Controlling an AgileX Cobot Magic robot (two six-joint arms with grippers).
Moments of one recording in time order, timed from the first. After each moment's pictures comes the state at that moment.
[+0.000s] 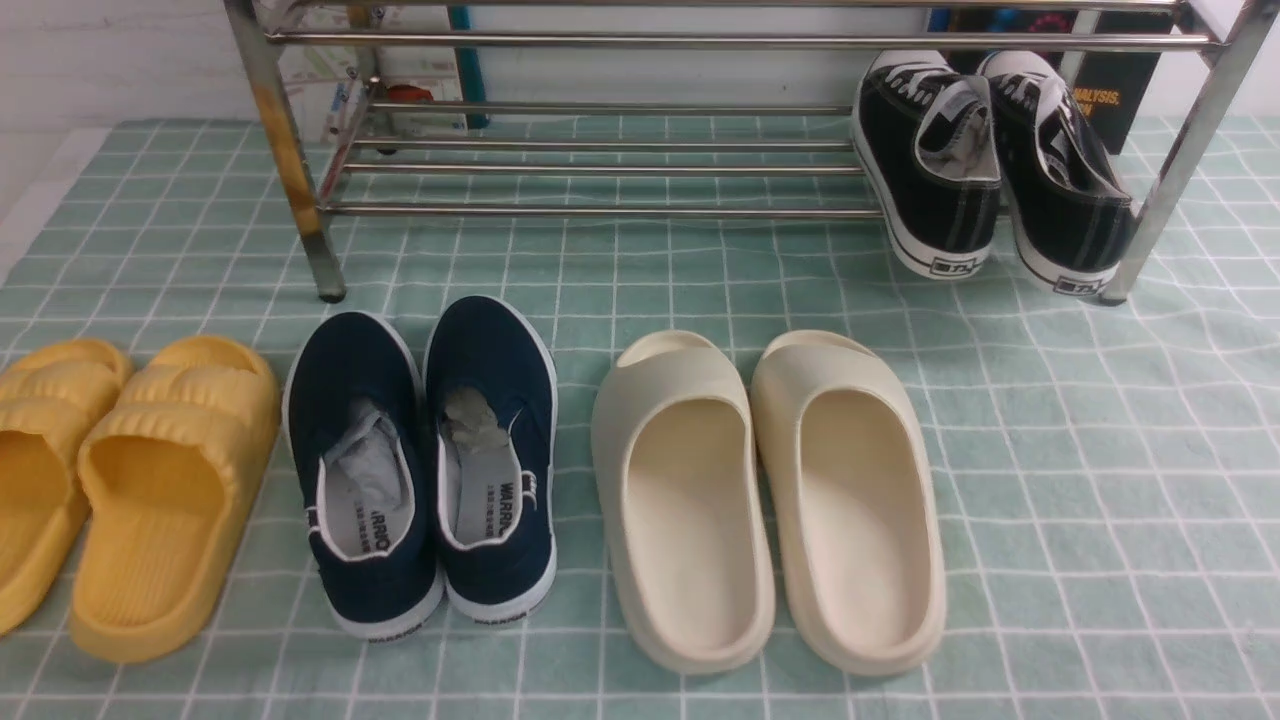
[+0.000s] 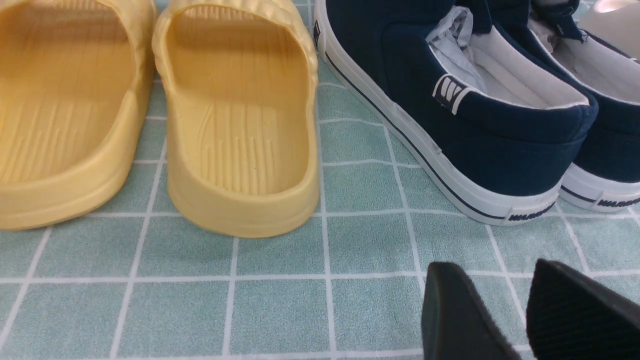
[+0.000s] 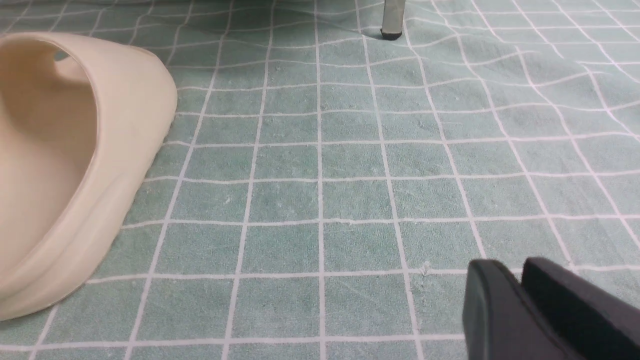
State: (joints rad) right arm -0.02 -0.01 0.01 -0.01 0.39 0.07; left arm -0.06 -0.01 0.02 -0.11 0.45 0.00
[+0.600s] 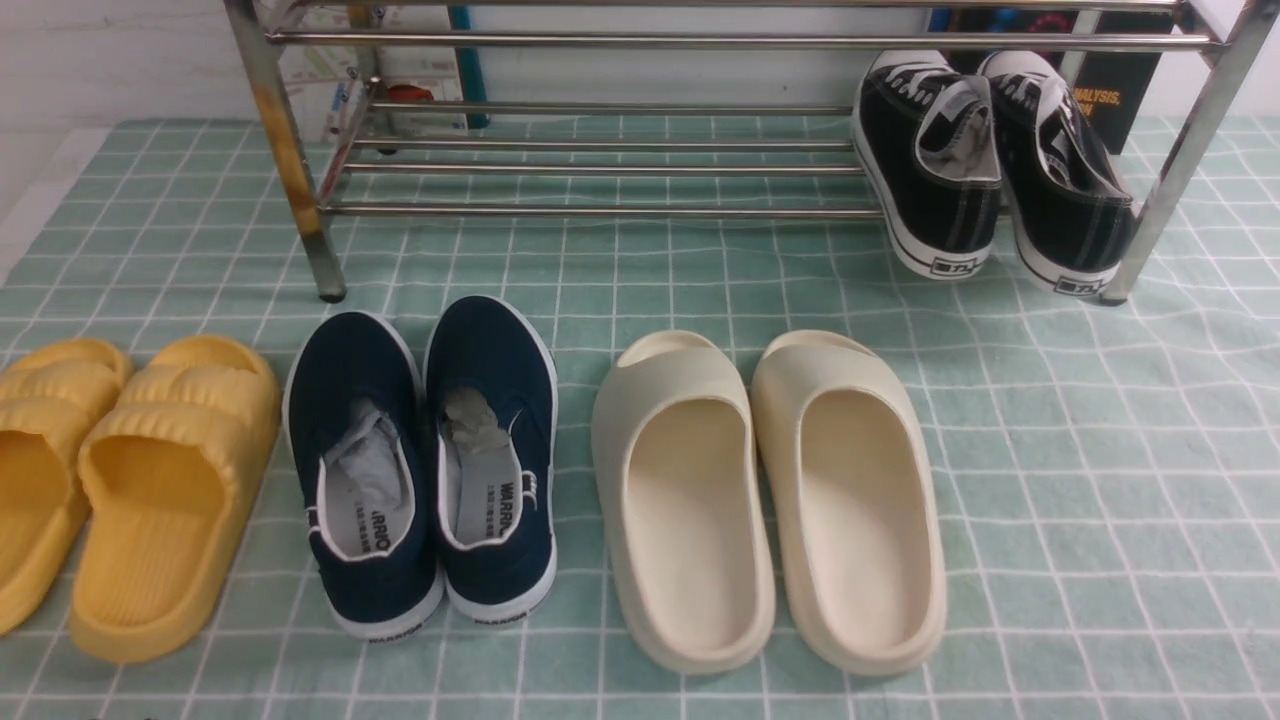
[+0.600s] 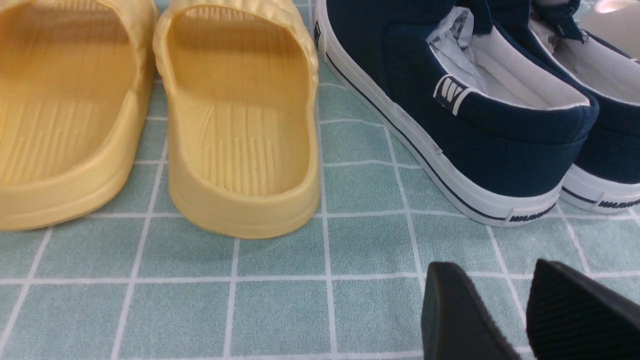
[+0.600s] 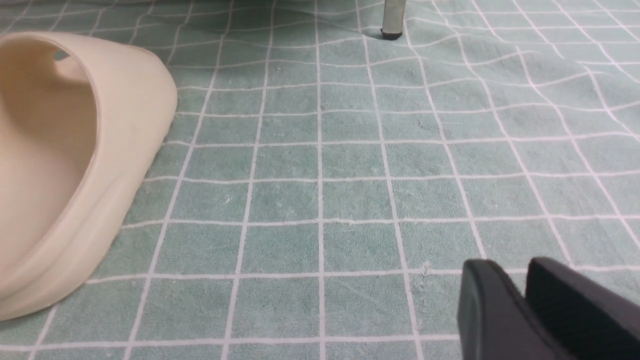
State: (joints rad) right arm -0.02 -0.01 0.01 -0.01 0.39 0.07; left arm -0.06 -0.01 0.02 -0.11 0.44 0.00
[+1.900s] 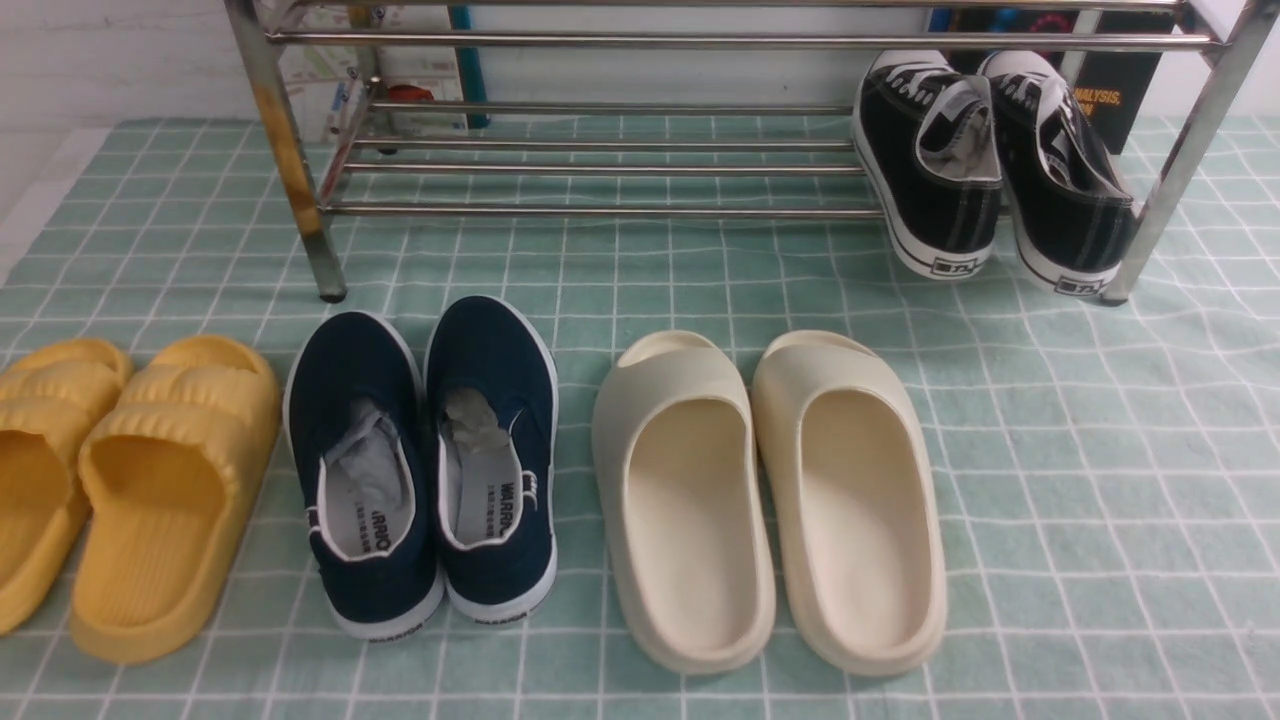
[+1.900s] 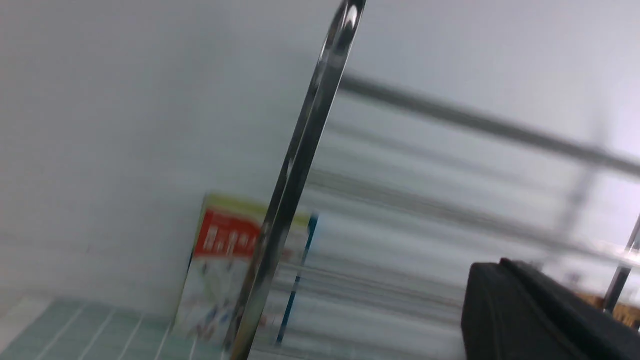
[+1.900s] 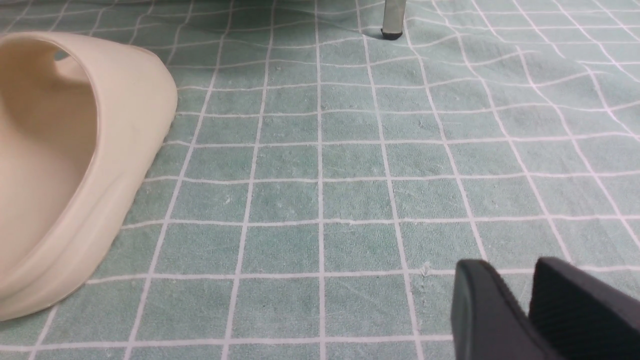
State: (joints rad) right arm -0.02 -0.01 0.01 -0.01 0.39 0.07; left arm -0.06 0.30 -0.56 -0.11 0.14 -0.20
